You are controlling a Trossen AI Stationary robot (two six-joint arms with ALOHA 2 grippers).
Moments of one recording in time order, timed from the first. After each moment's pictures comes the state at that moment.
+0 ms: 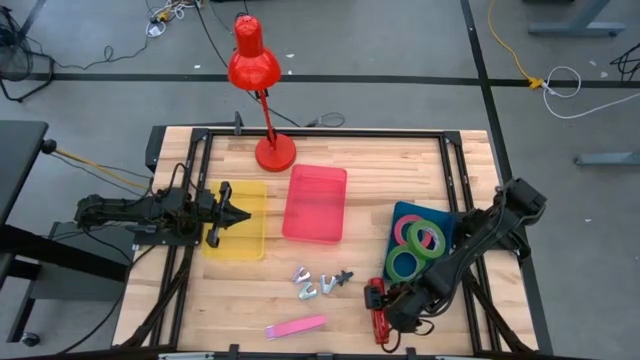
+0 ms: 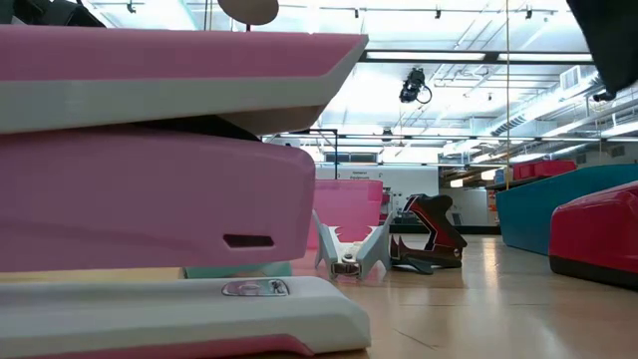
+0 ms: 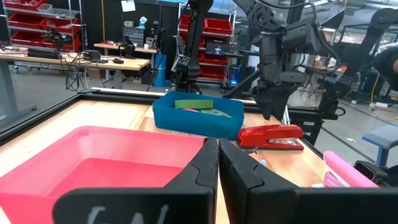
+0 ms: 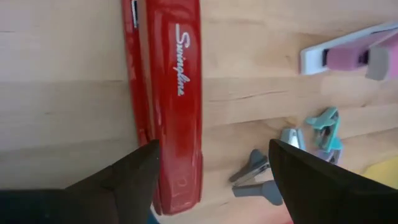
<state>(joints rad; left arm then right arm) -0.04 0.01 0.01 0.05 0.00 -0.12 0.74 1.69 1.15 -0.64 0.19 -0.93</state>
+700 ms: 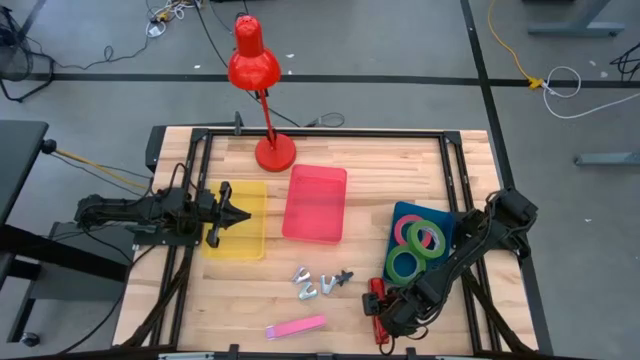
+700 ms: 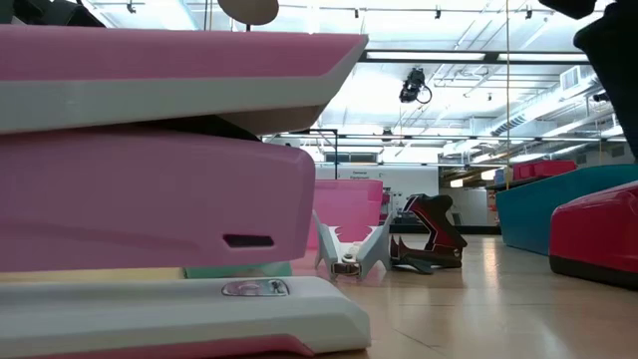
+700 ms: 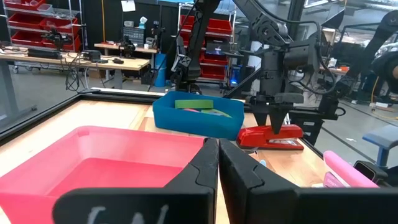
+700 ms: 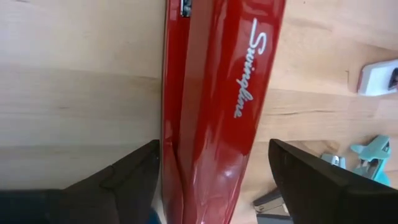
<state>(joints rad) -0.04 0.01 0.01 0.05 0.00 -0.12 0.75 1.79 1.15 -0.64 0.18 -1.01</state>
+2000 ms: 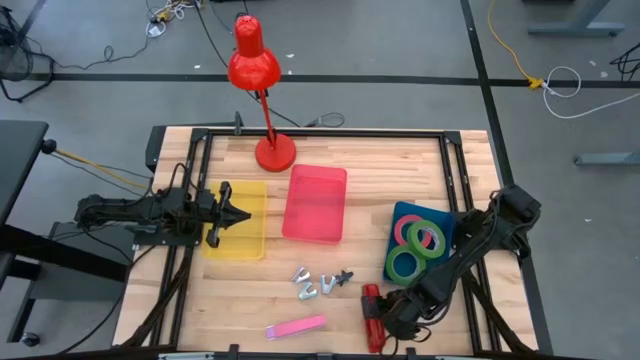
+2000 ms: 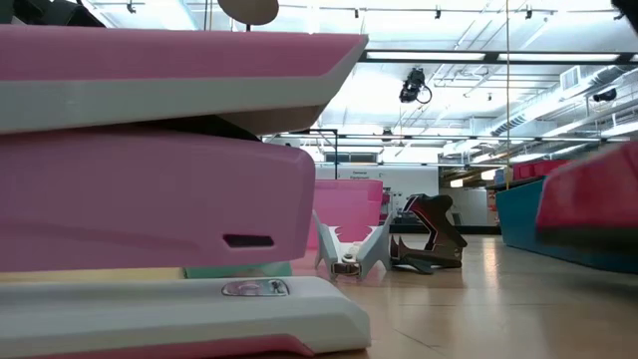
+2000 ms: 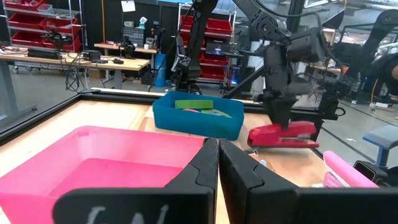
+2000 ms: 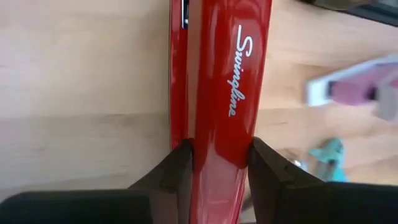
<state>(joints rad) -0.04 0.01 0.01 0.05 0.00 -0.12 0.75 1.74 1.15 -0.55 0.16 -0.95</state>
